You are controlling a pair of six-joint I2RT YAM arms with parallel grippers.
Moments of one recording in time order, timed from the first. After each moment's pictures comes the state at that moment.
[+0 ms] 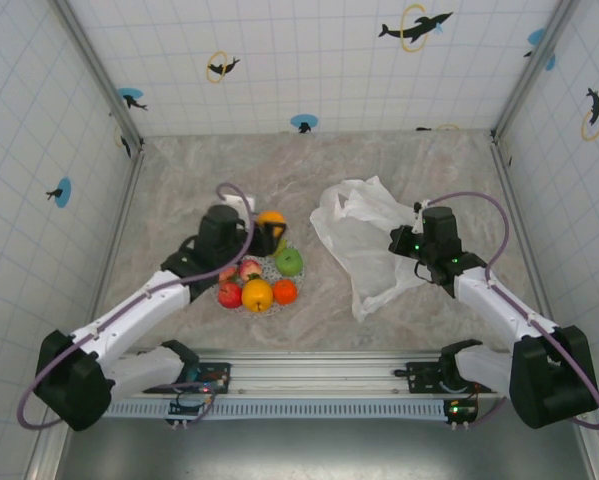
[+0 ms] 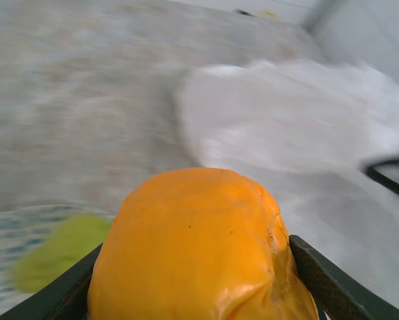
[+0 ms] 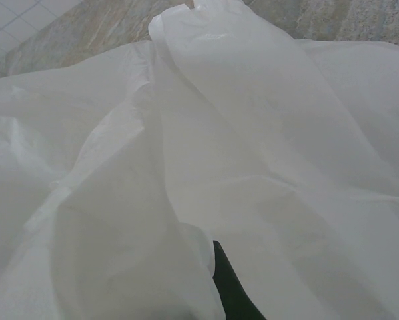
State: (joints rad) left arm -0.67 1.10 0.72 -0.11 0.12 -0.43; right arm 0.31 1.13 0.57 -0.10 -0.17 0.54
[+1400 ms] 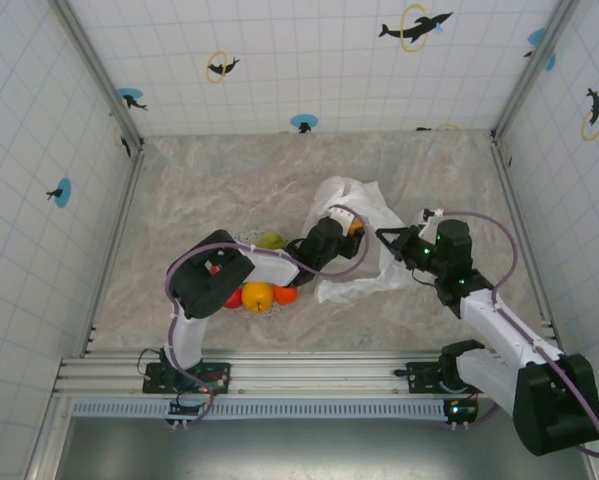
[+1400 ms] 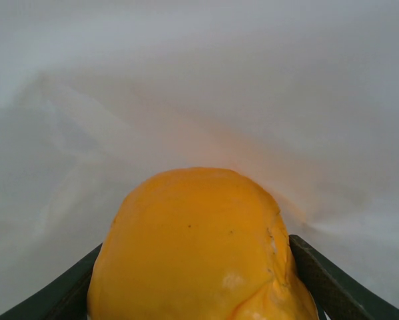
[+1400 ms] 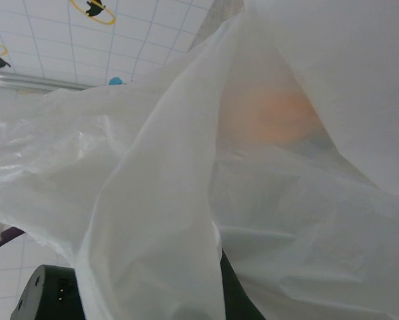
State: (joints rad) left arm -0.95 2.02 1.04 0.60 -0.19 -0.21; right arm 0.28 0.98 0.40 0.23 -0.53 1.15
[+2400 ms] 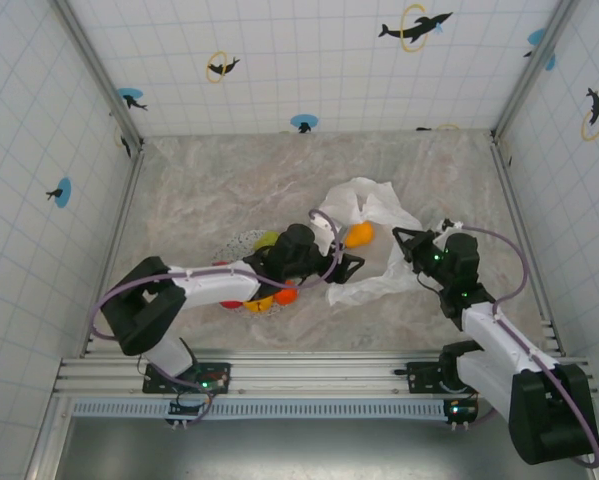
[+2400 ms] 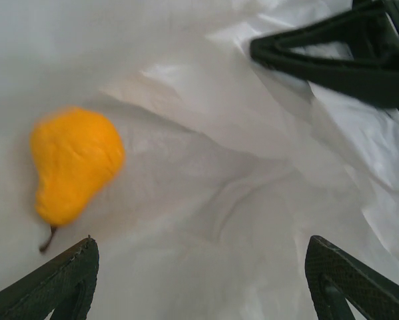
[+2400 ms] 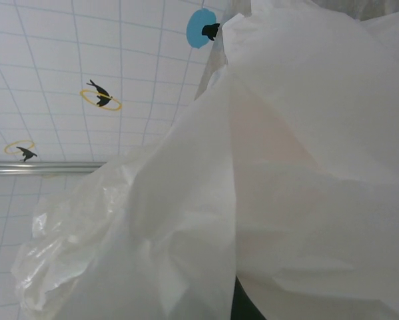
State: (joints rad) left arm -0.95 1.59 0.79 0.35 0.24 -0.34; right arm 0.21 0.93 0.28 0.38 -0.38 1.30
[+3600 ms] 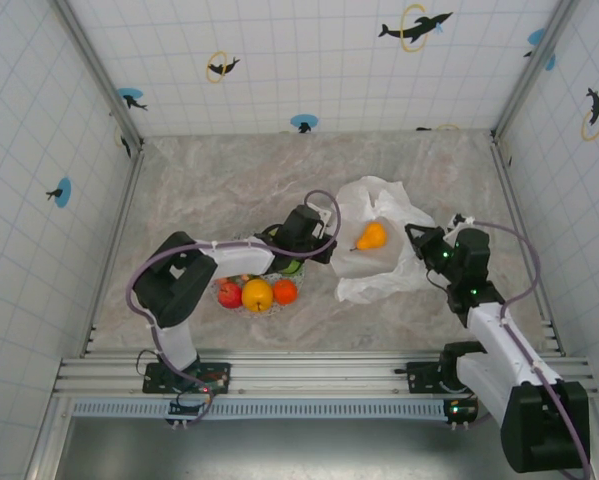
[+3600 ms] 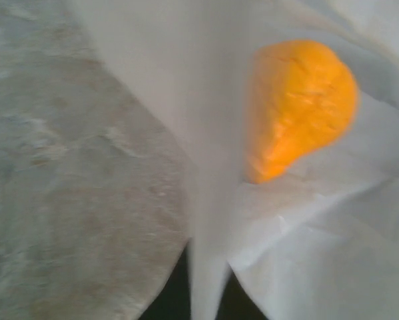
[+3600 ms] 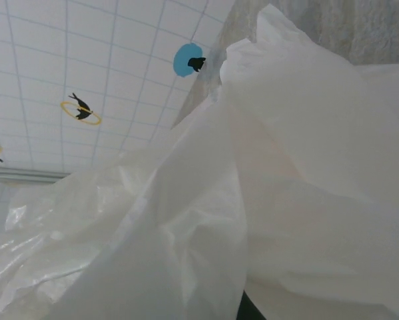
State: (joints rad) left arm -0.82 1.82 0.99 0.11 0.21 -0.41; right arm 0.12 0.87 0.38 0.14 -0.38 1.06
